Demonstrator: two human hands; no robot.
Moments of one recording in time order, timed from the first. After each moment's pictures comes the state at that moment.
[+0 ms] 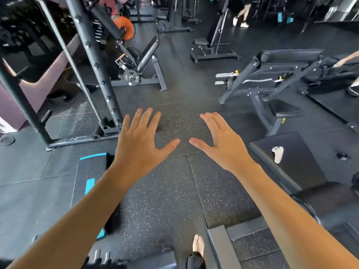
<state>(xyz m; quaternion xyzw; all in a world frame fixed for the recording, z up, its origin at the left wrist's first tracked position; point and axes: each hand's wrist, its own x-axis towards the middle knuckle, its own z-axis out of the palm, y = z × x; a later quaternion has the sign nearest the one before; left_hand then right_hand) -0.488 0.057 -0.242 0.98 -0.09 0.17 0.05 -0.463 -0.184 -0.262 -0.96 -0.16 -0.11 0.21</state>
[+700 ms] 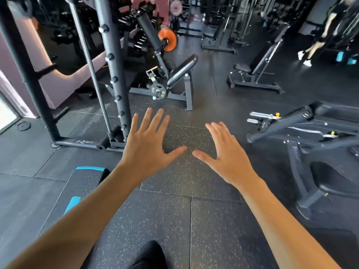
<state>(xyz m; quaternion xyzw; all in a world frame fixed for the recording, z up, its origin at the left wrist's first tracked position) -0.151 0.057 -0.255 0.98 0.01 0.18 0.00 -0.086 -0.175 -0.265 -0.94 -0.29 -0.06 0.17</state>
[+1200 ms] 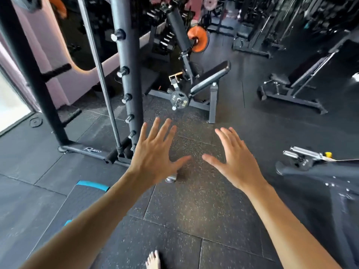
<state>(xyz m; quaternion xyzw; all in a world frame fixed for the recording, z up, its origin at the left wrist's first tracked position) 0.142 0.215 -0.290 0.99 0.06 0.12 0.02 0.240 -0.009 -0.284 -0.93 -0.33 -0.02 0.16</state>
